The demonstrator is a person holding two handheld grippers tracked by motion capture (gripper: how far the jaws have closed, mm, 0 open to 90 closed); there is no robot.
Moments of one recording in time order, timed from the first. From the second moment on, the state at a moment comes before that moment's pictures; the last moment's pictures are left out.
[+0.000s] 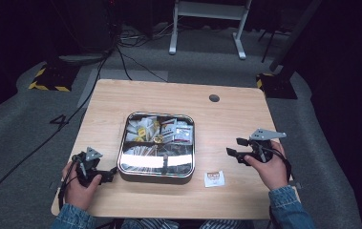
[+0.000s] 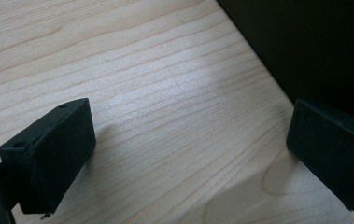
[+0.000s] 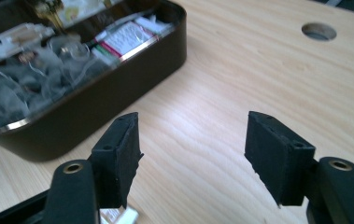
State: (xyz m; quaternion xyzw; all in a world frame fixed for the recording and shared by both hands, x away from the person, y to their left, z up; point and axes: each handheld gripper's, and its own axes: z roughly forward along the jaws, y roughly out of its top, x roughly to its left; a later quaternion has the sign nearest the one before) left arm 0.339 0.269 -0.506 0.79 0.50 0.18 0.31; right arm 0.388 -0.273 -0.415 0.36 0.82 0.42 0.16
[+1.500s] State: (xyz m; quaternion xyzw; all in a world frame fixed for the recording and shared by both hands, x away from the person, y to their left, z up) left arm 0.339 0.269 -0.506 0.79 0.50 0.18 0.31; right arm 0.378 -0.329 -0.505 0.40 0.83 0.36 0.18
